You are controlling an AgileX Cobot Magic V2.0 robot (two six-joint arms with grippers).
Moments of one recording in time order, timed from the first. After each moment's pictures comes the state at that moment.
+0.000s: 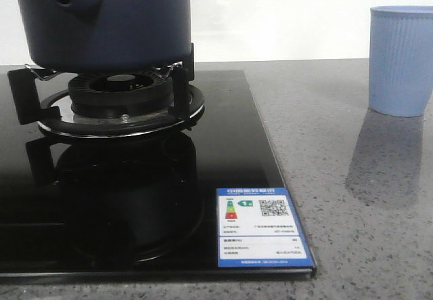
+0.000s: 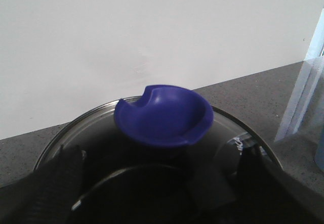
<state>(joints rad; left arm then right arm) -0.52 1.13 -0.82 -0.41 -0.04 0.35 0.12 0.46 -0.60 0.40 0.58 -0.25</state>
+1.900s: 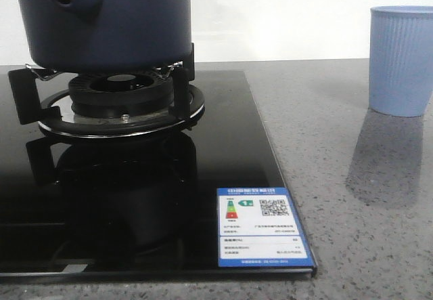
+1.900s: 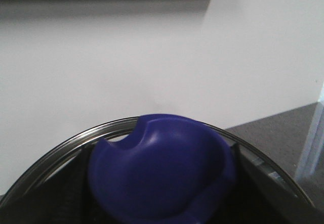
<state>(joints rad) -0.48 1.16 -0.94 -0.39 -0.09 0.35 0.12 0.46 -0.50 0.40 0.54 -0.25</state>
